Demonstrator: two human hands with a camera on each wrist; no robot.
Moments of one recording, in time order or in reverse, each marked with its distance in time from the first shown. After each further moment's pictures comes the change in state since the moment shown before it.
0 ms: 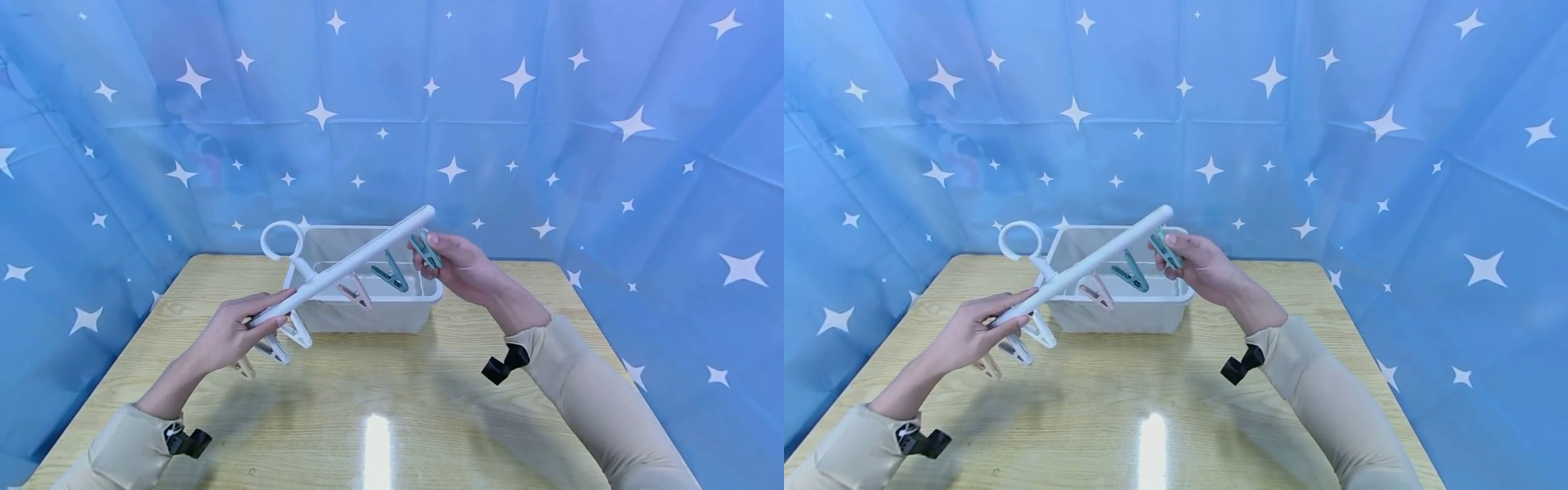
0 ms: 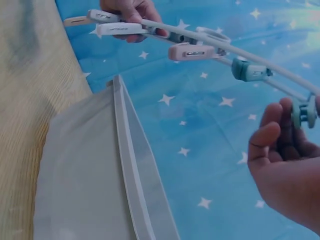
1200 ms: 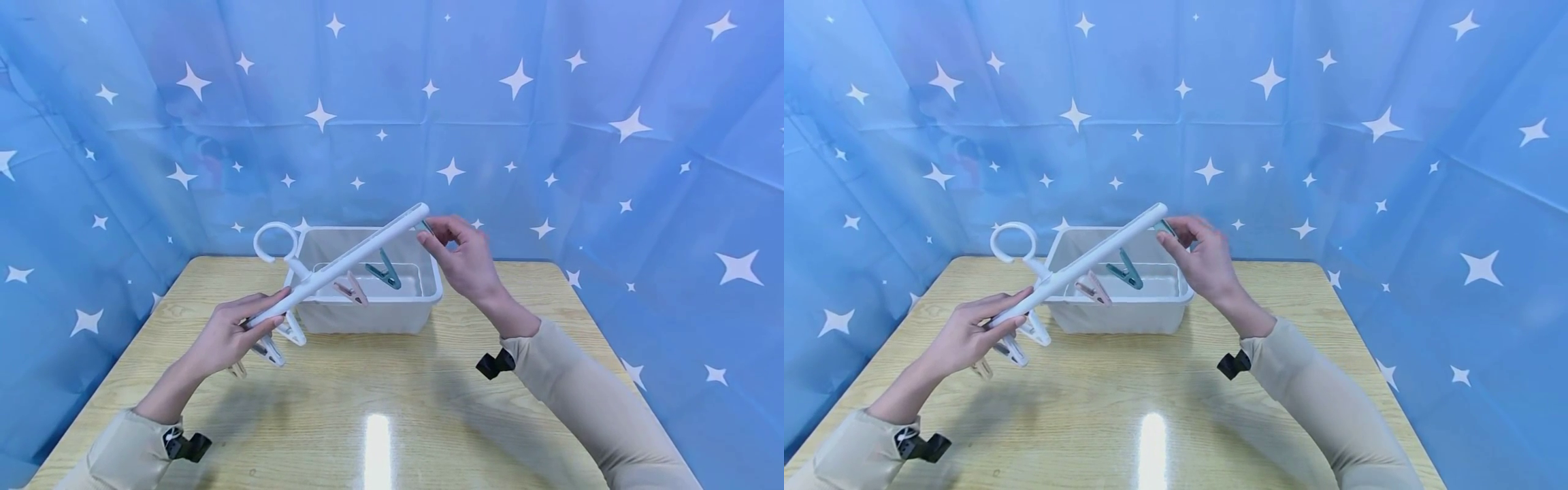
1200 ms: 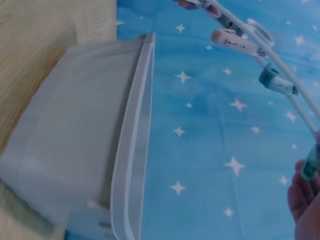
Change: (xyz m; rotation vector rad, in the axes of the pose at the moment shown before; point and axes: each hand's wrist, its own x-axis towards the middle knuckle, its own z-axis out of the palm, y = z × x) left_hand -0.002 0.001 0.001 -0.036 0.049 0.084; right_hand 0.001 0.000 0.018 -0.978 0.581 -0.449
